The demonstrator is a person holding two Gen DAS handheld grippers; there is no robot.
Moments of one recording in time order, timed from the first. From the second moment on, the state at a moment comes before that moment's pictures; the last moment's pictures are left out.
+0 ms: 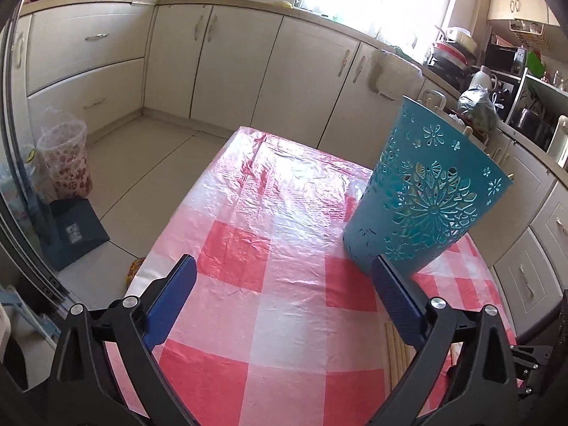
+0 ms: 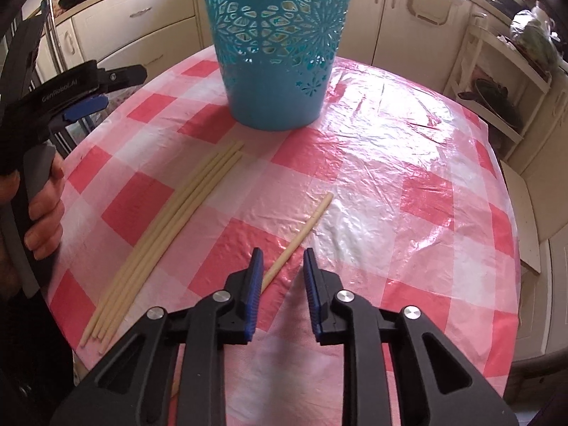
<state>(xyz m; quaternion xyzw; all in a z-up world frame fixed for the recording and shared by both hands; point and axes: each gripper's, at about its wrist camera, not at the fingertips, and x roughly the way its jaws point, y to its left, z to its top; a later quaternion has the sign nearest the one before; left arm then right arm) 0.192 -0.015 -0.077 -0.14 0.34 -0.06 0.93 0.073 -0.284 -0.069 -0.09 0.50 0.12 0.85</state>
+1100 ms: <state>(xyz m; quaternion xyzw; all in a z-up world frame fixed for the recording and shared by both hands) 0.197 -0.020 -0.080 -0.15 0.35 -0.07 0.92 0.083 -0.288 -0.071 -0.06 0.53 0.11 0.84</state>
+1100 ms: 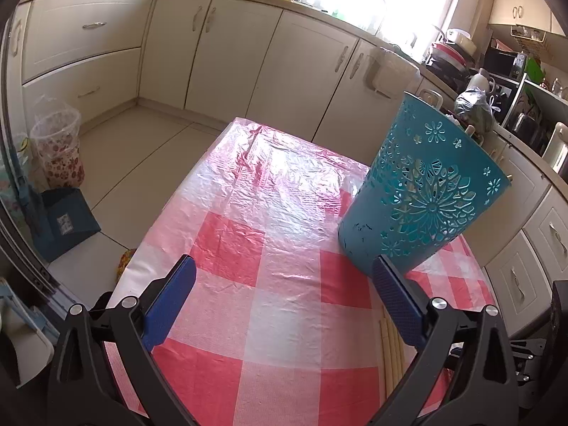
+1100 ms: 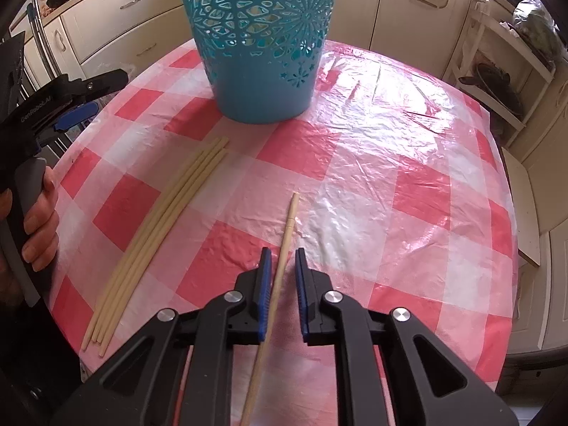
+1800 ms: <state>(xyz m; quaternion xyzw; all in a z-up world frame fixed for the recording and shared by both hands) 0.201 -0.024 -0.084 -0.14 0.36 -0.07 0.92 0.107 -0.326 0.071 0.25 0.30 0.24 0.89</state>
